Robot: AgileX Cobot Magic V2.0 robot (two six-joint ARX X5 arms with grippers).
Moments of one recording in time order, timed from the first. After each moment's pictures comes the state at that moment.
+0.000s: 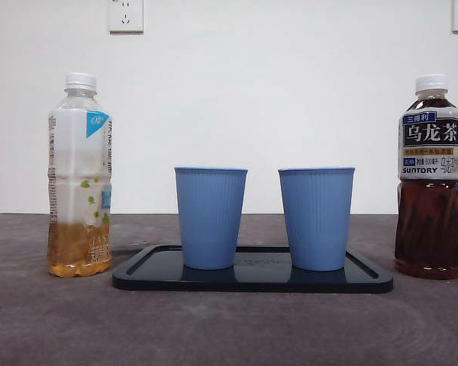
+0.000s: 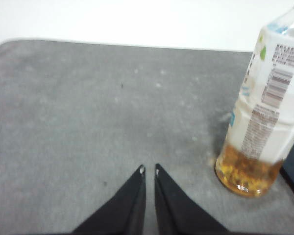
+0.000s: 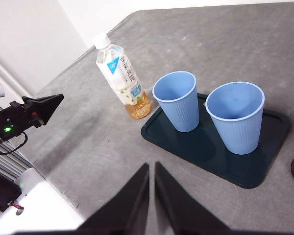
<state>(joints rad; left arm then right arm) -0.06 0.00 0.04 -0.20 -0.01 -0.06 0.36 0.41 0.82 -0.80 -0.47 0.24</state>
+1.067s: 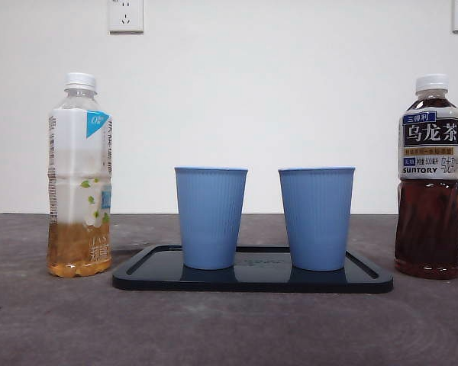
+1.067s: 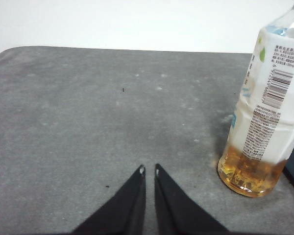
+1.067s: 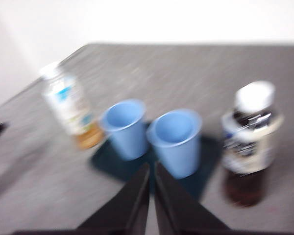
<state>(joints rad) -0.06 0.01 0.03 -0.18 -0.01 -0.04 0.18 0.33 0.80 -0.76 -0.38 0.14</state>
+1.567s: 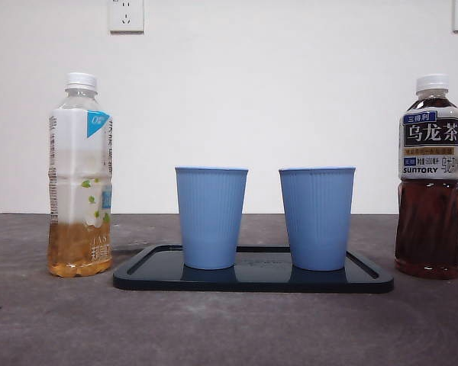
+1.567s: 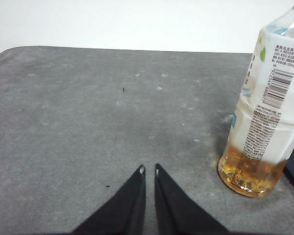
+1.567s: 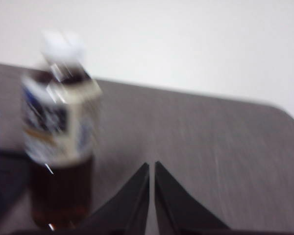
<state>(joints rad) -0.06 0.01 0.03 -0.18 -0.01 -0.04 -0.04 0.06 0.04 -0.03 -0.05 -0.09</state>
